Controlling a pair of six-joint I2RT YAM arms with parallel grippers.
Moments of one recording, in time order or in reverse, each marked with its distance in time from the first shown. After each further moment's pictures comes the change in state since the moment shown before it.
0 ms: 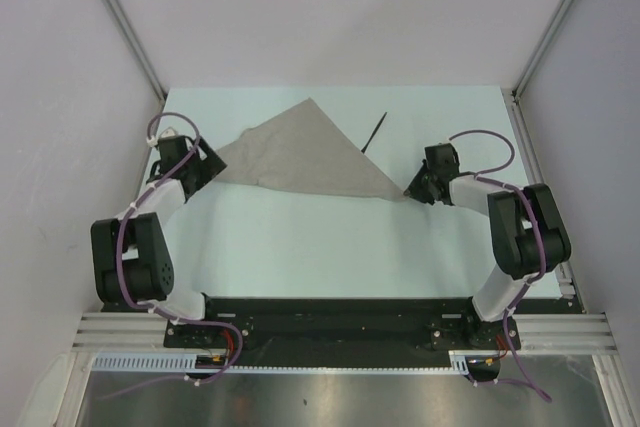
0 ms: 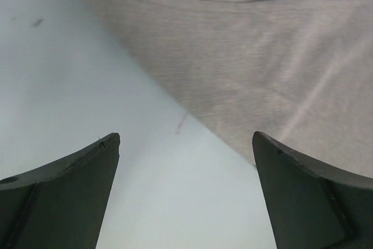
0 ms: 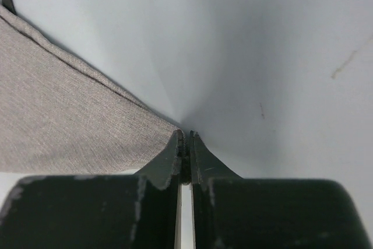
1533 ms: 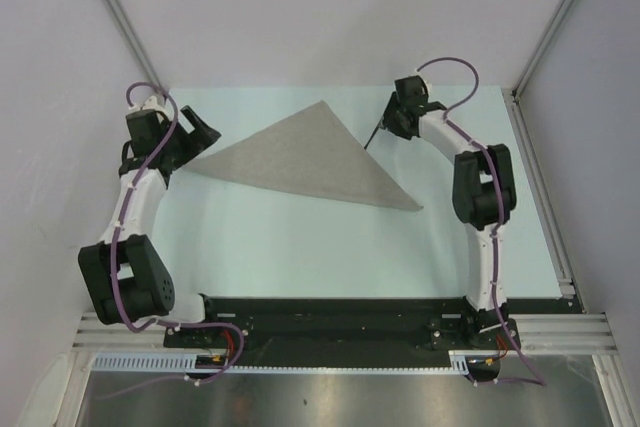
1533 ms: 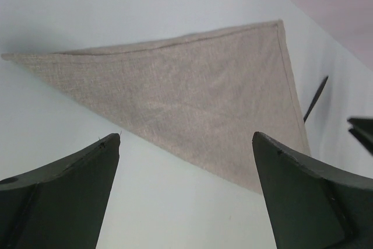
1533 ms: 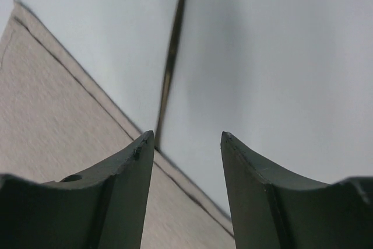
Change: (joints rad) left arm 0.087 -0.108 0.189 -0.123 0.255 0.065; right arm 0.053 0.412 0.837 -0.309 0.122 -0.148
